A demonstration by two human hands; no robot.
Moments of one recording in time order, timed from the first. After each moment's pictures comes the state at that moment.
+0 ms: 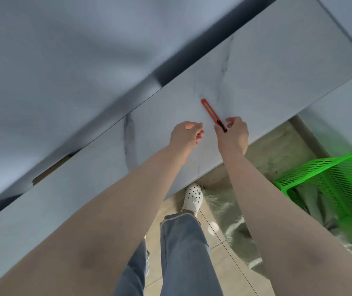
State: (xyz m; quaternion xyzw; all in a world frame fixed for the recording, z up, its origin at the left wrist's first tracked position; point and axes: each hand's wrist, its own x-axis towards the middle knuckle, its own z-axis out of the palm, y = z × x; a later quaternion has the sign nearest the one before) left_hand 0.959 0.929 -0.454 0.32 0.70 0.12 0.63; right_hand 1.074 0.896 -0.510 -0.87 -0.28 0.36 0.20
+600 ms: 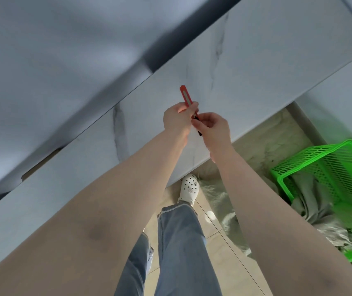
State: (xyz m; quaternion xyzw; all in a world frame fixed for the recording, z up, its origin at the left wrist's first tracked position) left_hand 0.975 0.941 -0.478 0.28 0.73 0.21 0.59; right_hand 1.052 0.887 -0.500 -0.72 -0.18 0.56 0.37
